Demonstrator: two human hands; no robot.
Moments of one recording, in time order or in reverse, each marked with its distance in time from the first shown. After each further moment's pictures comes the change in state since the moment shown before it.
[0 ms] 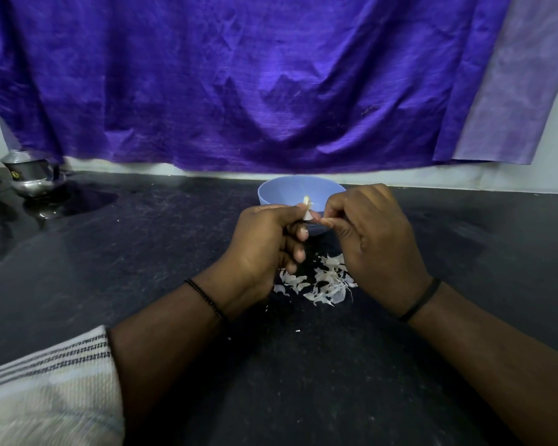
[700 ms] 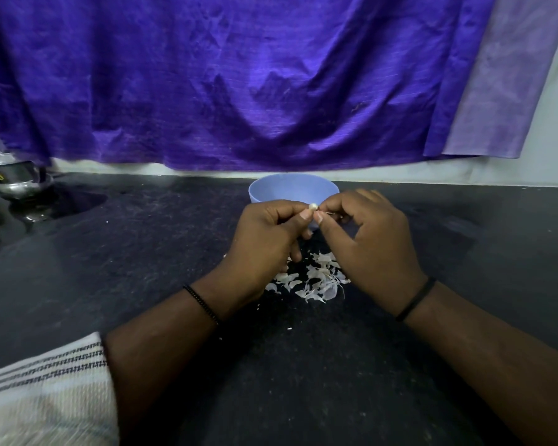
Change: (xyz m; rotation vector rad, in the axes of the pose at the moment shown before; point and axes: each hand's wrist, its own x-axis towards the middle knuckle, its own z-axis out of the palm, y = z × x) left_hand 0.006 -0.015 0.001 0.308 -0.037 0.302; right_hand -0.003 -0.004 -0.003 0.067 -0.018 0.253
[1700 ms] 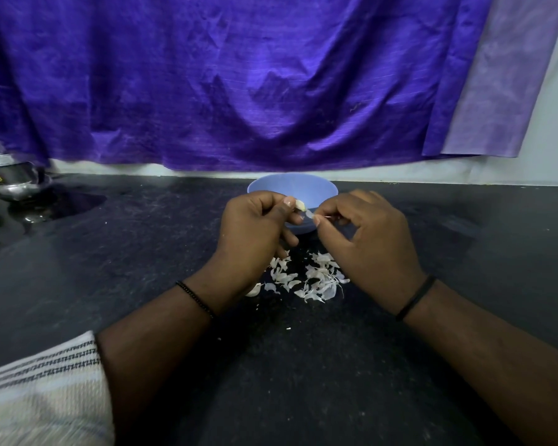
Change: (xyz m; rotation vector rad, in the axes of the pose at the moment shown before) left_hand 0.006 0.002 -0.007 -0.009 0.124 -0.004; right_hand 0.000 0.003 -0.002 -0.050 -0.025 -0.025
